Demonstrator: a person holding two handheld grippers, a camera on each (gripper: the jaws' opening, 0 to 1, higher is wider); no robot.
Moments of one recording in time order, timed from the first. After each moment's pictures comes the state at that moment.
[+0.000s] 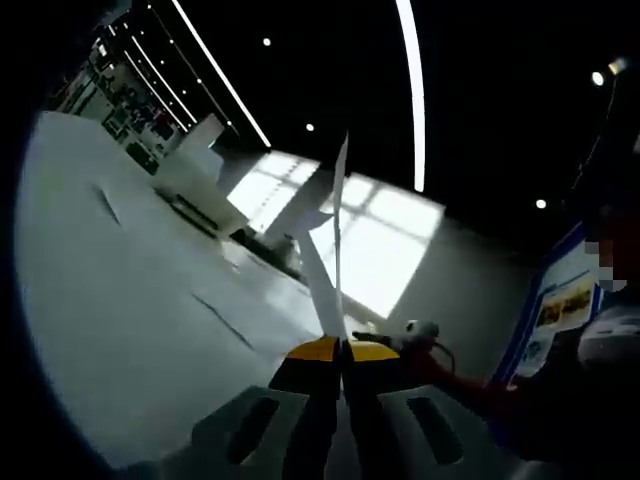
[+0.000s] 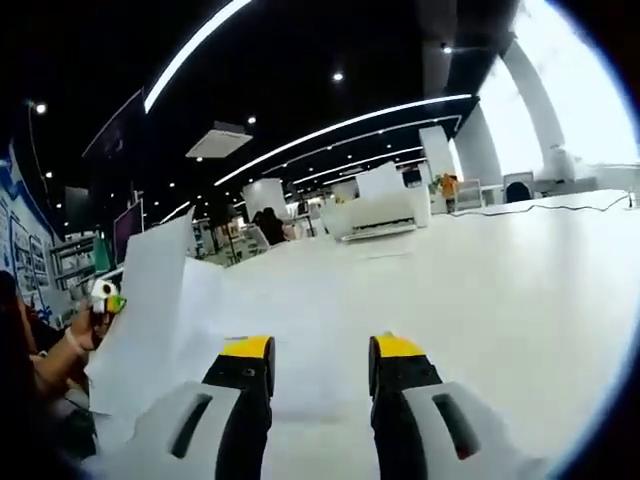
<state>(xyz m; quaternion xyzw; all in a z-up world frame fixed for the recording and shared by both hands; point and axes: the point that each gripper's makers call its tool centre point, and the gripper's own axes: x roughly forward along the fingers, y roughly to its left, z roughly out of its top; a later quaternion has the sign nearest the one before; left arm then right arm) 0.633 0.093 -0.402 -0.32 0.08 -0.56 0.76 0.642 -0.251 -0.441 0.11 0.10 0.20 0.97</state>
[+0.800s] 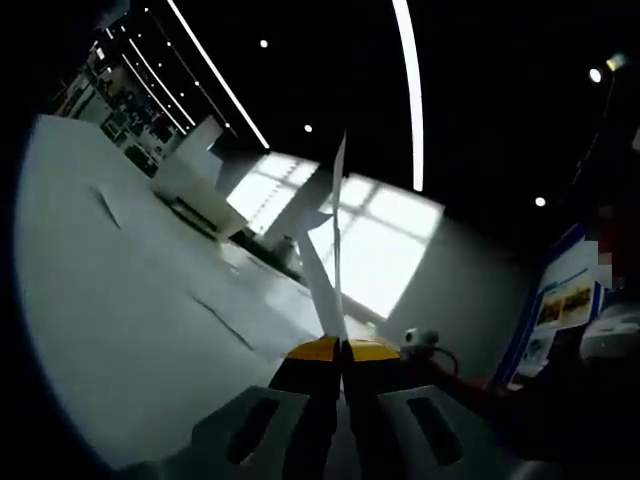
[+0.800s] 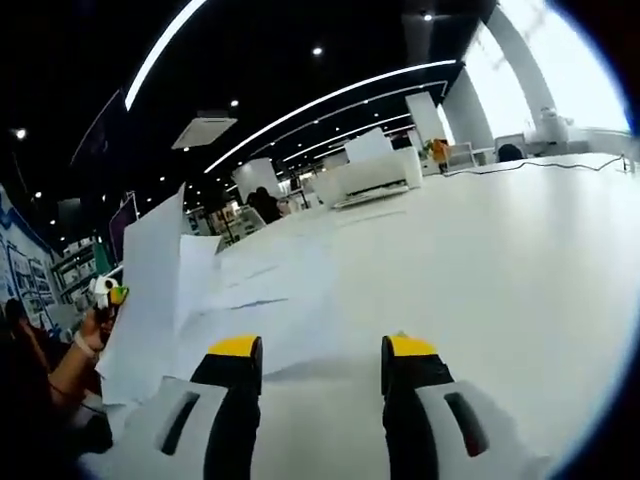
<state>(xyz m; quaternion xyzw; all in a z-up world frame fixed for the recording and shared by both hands) 0.634 0.092 -0.402 -0.31 0.07 -0.56 0.76 0.631 -0.245 -0.469 0.14 0.17 0.20 0.96</state>
